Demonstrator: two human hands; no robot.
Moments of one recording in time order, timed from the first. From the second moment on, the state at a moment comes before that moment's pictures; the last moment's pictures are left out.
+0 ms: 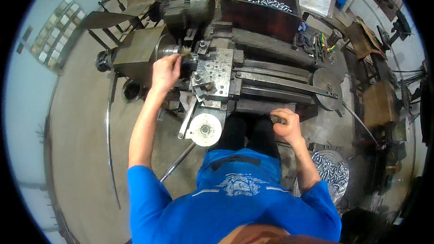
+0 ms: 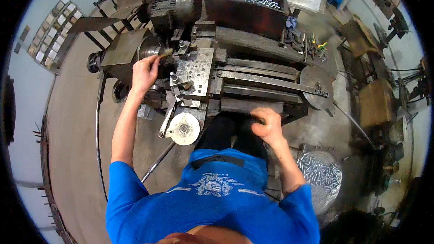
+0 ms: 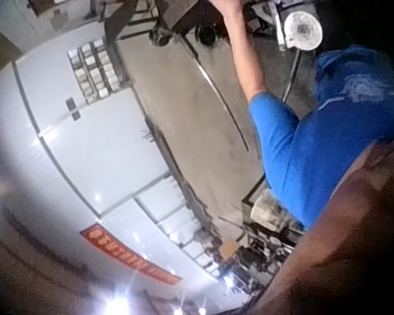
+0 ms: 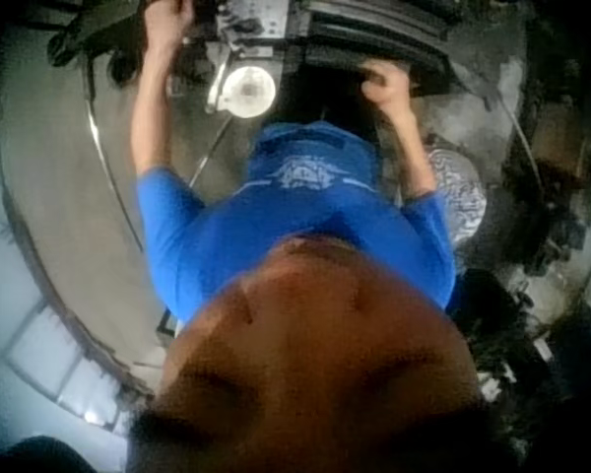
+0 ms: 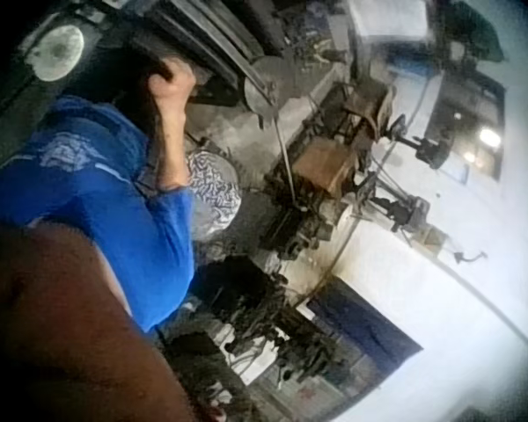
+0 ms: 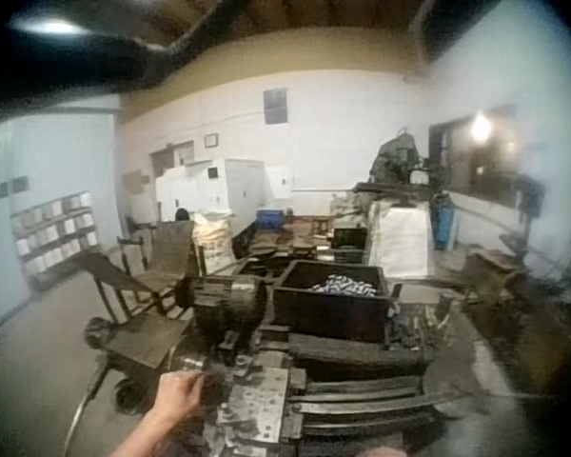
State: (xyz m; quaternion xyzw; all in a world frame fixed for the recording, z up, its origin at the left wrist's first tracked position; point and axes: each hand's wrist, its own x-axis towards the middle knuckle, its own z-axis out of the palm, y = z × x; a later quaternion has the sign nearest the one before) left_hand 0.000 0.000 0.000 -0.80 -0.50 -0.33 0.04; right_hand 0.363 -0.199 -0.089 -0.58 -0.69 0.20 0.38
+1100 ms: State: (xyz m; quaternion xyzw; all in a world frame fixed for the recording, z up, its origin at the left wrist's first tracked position) left_hand -0.093 -0.047 0.078 -0.73 -0.64 -0.22 -0.01; right_hand 0.567 -0.436 -0.173 -0.87 -0.47 0.14 0.07
